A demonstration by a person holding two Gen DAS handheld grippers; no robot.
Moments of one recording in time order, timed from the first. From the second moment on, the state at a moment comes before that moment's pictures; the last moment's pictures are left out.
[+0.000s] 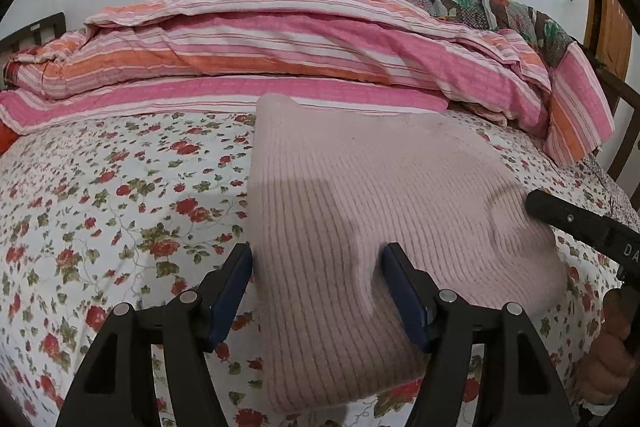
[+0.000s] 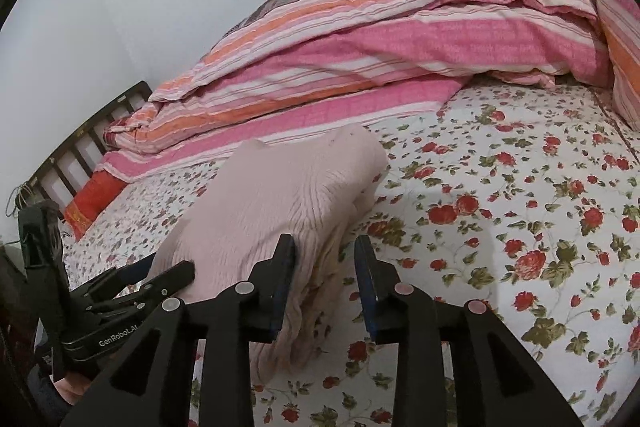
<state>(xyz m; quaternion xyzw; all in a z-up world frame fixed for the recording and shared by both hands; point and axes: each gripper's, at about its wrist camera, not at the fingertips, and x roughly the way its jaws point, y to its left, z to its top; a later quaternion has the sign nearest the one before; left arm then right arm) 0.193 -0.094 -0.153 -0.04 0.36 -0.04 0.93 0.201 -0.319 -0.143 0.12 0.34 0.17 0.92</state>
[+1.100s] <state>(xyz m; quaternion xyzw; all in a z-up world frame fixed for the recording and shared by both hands) 0.186 -0.066 -0.159 -0.10 0.40 -0.13 0.90 0.199 -0.333 -0.147 0.09 0.37 0.06 0.92</state>
